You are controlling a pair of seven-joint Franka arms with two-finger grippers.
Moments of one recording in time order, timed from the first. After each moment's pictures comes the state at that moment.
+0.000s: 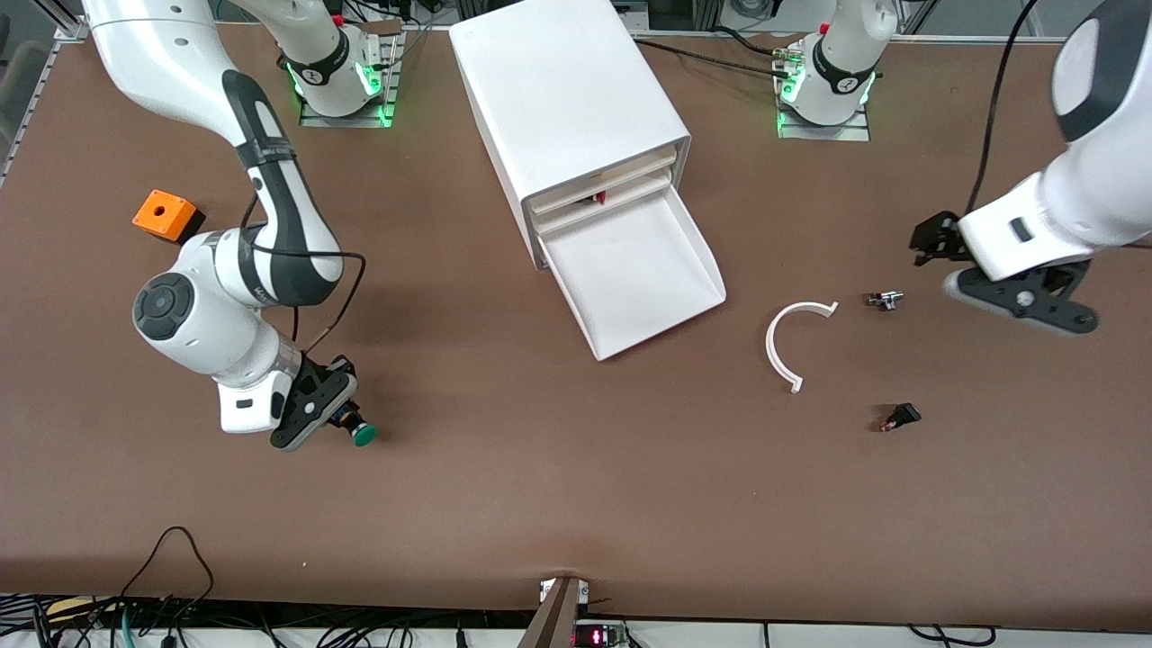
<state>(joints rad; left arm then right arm) -0.09 0.20 -0.02 -1.44 0.08 1.51 0.26 0.28 0.59 -0.08 -1.57 0.21 2.35 -0.80</state>
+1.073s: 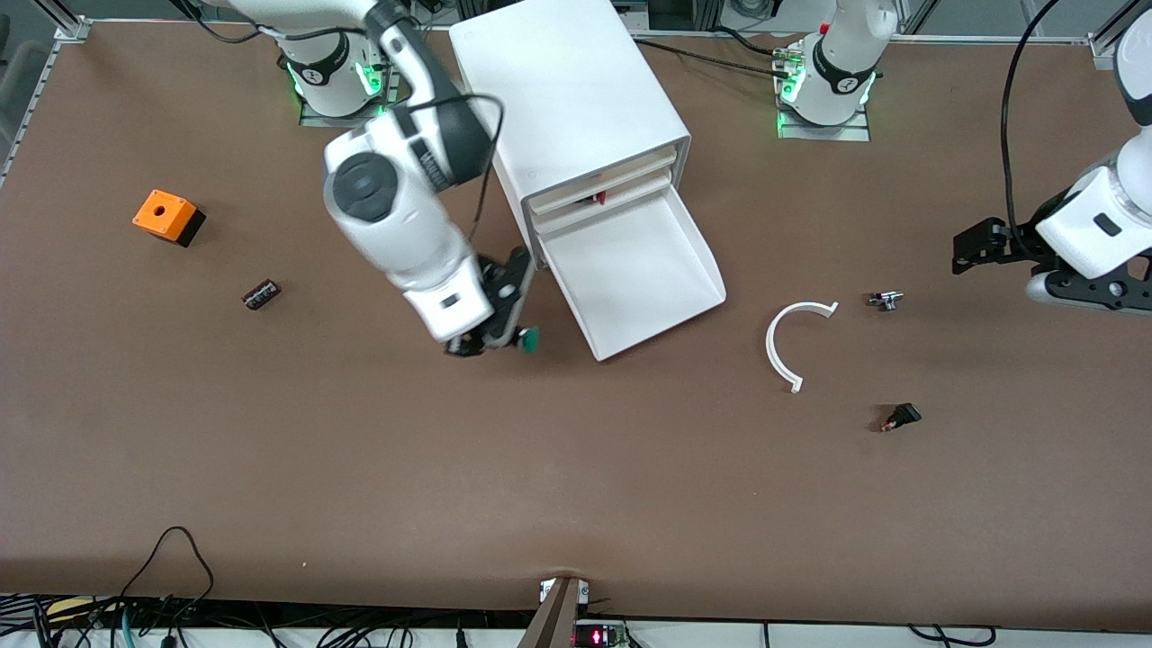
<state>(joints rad) 0.03 0.13 -0.04 -1.54 0.02 1.62 0.10 0.66 0.50 -0.07 -1.46 0.12 2.14 -0.83</state>
